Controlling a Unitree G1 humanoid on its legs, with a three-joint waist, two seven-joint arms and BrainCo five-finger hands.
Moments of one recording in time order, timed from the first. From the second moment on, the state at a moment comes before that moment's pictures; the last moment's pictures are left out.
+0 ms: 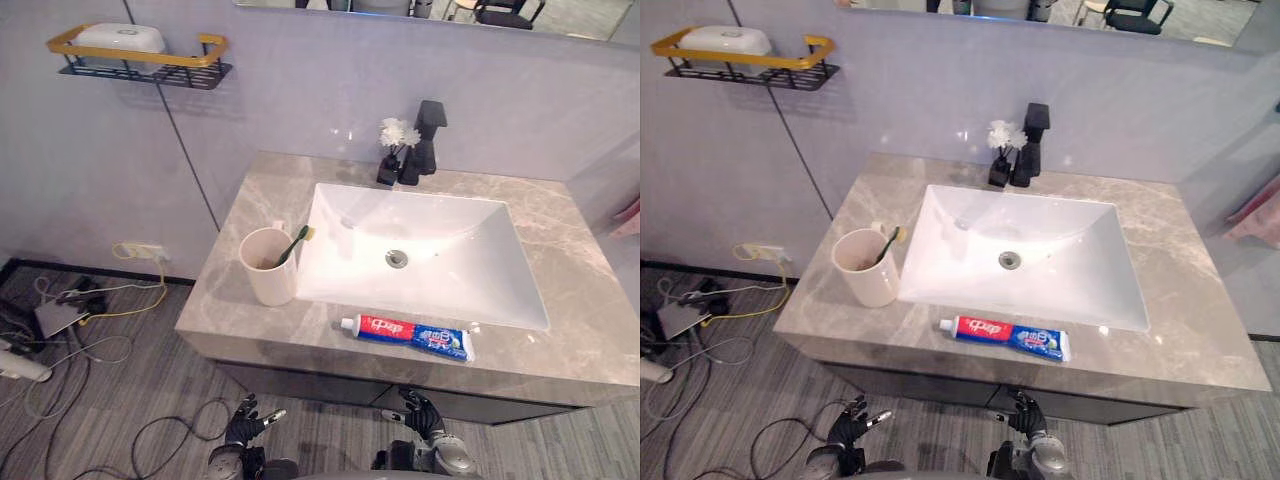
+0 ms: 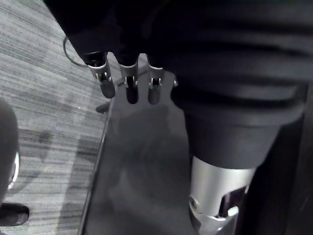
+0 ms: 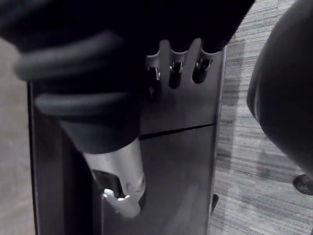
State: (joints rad) left arm 0.11 0.07 0.03 0.94 -0.08 -0.18 -0.02; right arm 0.09 -0.02 -0.02 0.87 0.04 -0.11 0.01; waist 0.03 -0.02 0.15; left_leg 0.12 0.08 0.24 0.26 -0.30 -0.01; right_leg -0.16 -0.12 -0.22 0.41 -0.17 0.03
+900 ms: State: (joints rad) left arm 0.14 0.06 0.07 0.95 -0.09 -0.17 -0.02; right arm 0.13 -0.05 -0.16 0.97 0.08 -0.11 -0.02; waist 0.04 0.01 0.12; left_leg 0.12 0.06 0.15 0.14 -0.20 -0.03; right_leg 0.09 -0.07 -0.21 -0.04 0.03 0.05
